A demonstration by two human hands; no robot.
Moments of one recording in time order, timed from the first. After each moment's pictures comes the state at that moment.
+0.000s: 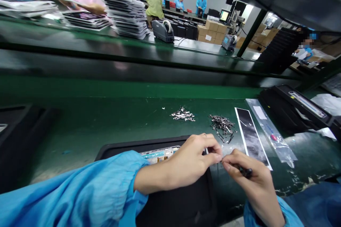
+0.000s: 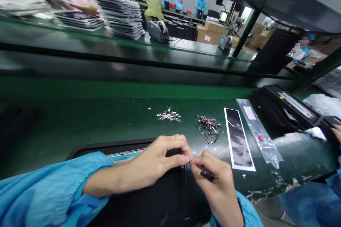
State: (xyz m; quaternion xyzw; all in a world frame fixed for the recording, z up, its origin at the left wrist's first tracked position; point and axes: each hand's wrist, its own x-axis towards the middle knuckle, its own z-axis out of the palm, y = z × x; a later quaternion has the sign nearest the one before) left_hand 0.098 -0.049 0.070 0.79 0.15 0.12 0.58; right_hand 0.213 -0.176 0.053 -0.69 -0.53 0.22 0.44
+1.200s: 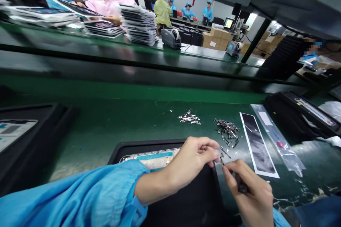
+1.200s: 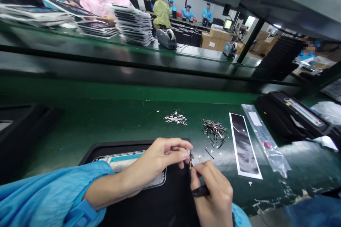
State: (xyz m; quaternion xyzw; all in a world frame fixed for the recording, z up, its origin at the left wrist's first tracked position) left_hand 0.084 -0.054 0.072 0.59 0.27 0.12 0.75; right_hand 0.188 -0.170 0.043 -0.65 -0.63 -0.06 0.42
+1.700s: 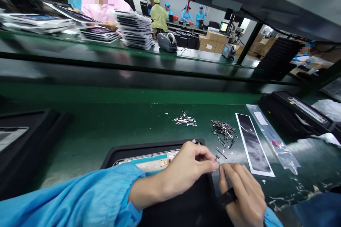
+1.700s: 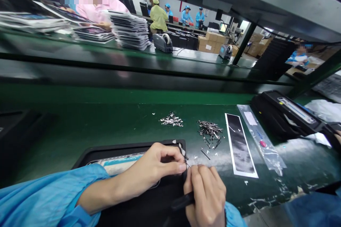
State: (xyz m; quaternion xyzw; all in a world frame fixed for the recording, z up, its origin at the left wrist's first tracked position) left_hand 0.087 -0.059 0.076 0.65 0.26 0.09 0.71; right_hand 0.188 -0.170 0.034 -0.61 -0.65 -0.25 0.37
